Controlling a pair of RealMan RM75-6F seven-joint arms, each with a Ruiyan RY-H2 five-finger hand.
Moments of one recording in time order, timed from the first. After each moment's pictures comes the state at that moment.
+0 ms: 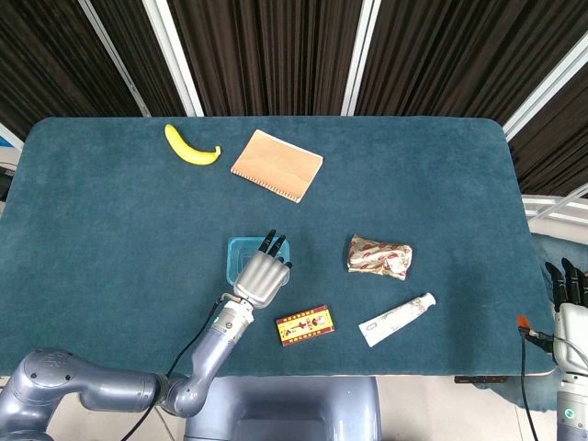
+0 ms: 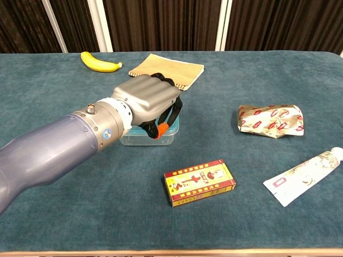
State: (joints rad) left arm -0.96 -1.88 -0.15 -1.49 0.88 1.14 0.96; right arm 0.02 -1.17 0.17 -1.71 -1.29 1.54 -0.15
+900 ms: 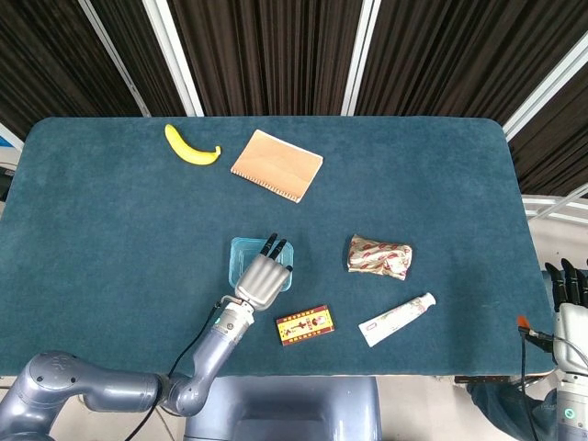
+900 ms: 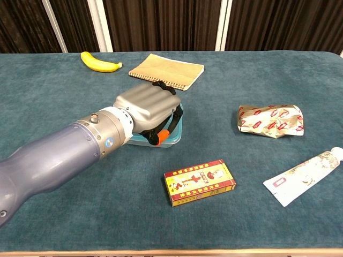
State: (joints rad) left arm -0.94 -1.90 -0.13 -1.42 0.88 1.10 0.96; right arm 0.02 -1.16 0.17 -1.71 -1.28 1.53 -0.15
